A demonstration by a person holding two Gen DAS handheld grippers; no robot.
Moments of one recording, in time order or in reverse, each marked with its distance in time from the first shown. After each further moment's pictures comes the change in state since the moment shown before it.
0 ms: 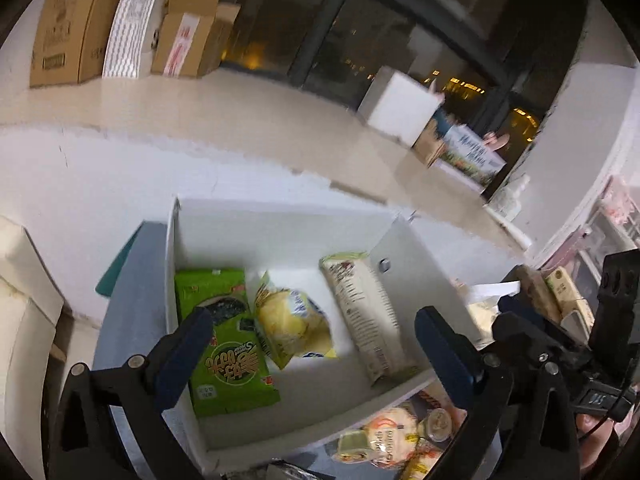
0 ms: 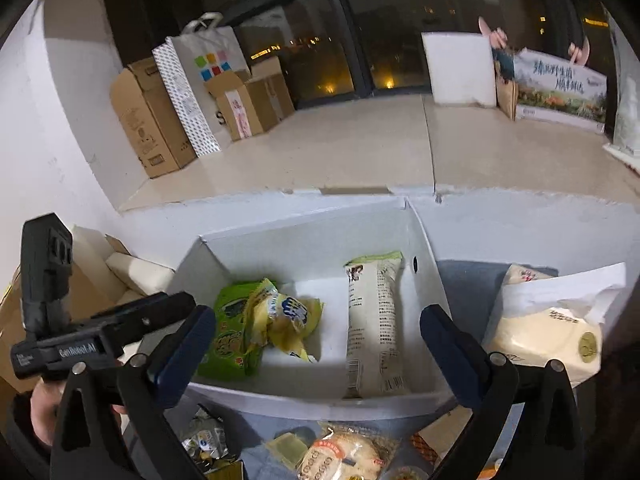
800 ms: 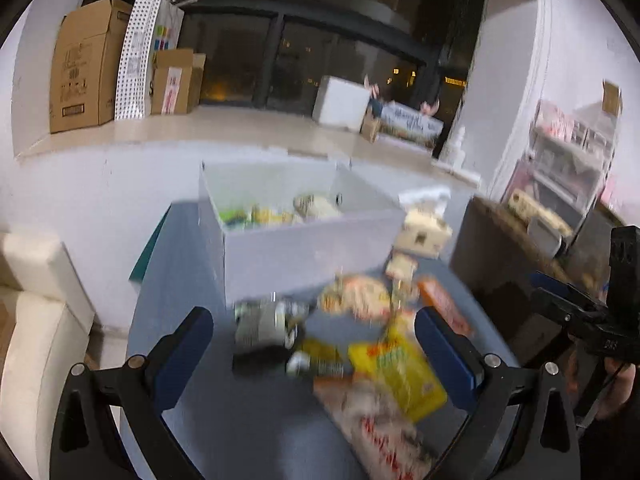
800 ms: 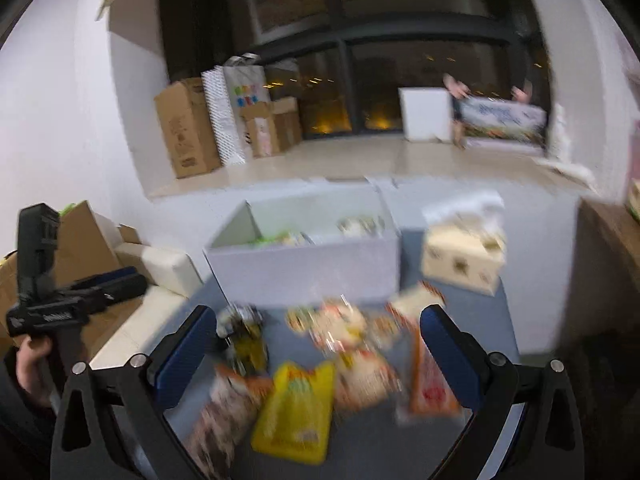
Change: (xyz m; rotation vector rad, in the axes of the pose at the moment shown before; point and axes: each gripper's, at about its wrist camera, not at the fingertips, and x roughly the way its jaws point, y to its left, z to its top) left arm -0.153 -0.024 -0.161 0.225 -0.048 0.004; right arm -0.180 0.031 -0.157 -0.051 -0.138 -0.082
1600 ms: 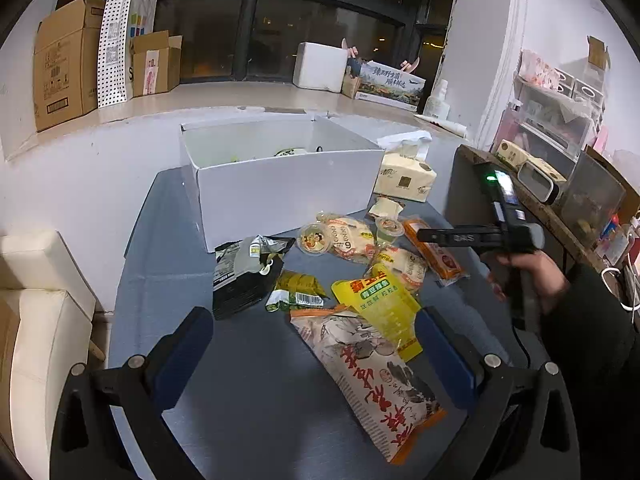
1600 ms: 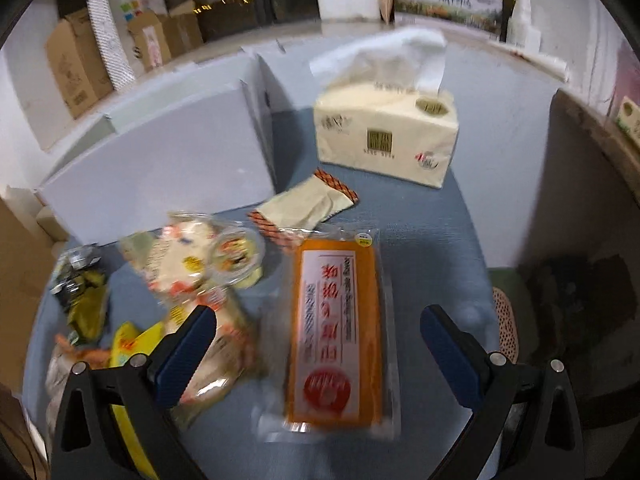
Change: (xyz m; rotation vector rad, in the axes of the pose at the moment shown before) left arm -0.004 -0.024 -0.039 0.068 0.094 -0.005; right arm 0.143 -0.111 -0.030 0.095 0.358 -0.210
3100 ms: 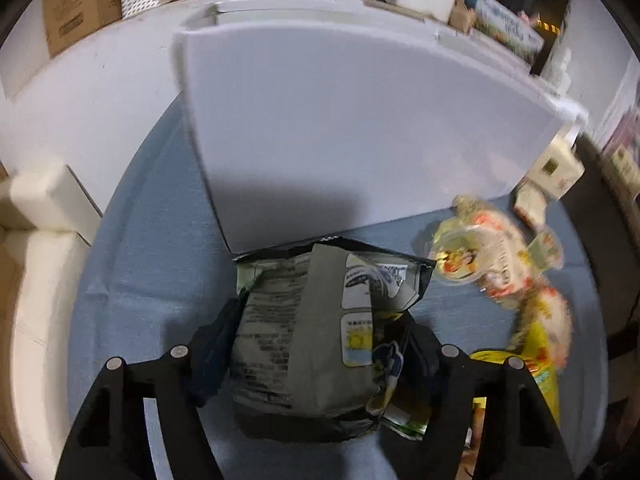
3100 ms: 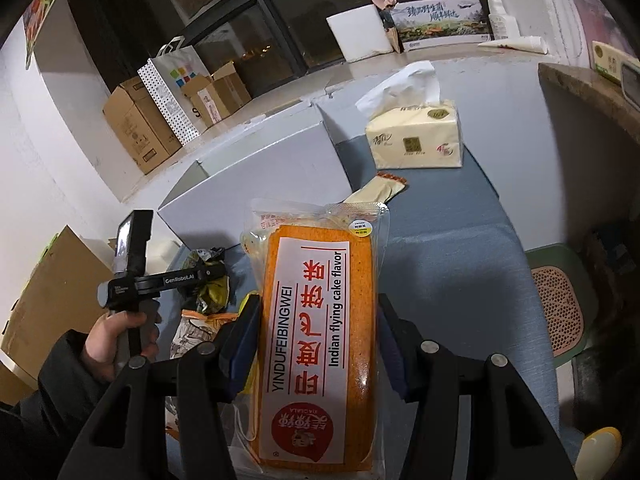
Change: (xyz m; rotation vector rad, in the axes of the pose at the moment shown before) left arm 0.172 0.073 0.037 -0.211 0.248 0.172; right arm -0.105 0.016 -0.083 0.143 -0.173 0.276
